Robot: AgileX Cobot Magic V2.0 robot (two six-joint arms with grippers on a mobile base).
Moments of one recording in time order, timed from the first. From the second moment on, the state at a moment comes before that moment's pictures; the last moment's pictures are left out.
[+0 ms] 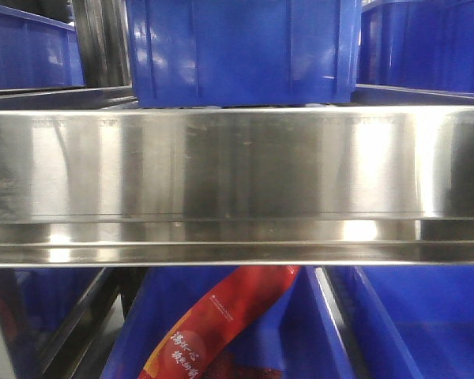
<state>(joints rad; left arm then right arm) -0.35 1.49 -1.84 0.05 1.22 -0.20 0.15 1.40 -1.67 0.22 1.06 -0.05</state>
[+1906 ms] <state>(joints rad) -0.35 1.30 -1.56 0.04 1.22 -0.21 0.21 1.35 -1.57 0.23 1.09 -0.04</state>
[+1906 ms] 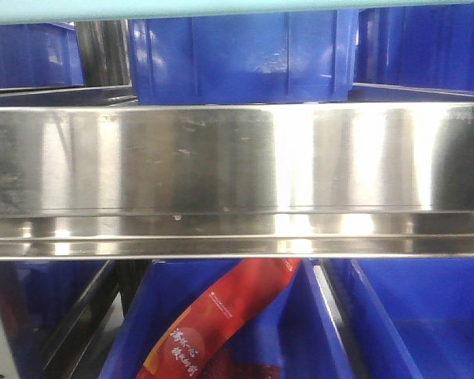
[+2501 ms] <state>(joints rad) -0.35 1.30 -1.56 0.06 1.22 -0.21 0.21 1.38 -1.57 0.23 1.00 -0.05</state>
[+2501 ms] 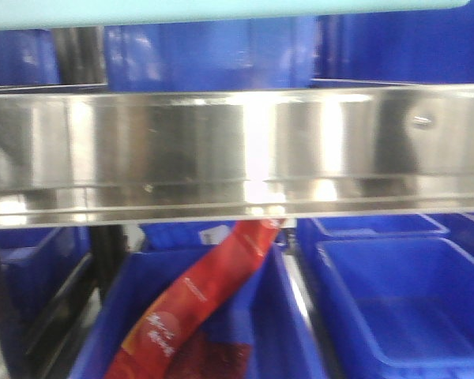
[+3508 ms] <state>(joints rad) -0.35 1.30 -1.56 0.07 1.21 -0.21 0.22 1.39 -1.57 0.24 0.93 -0.06</state>
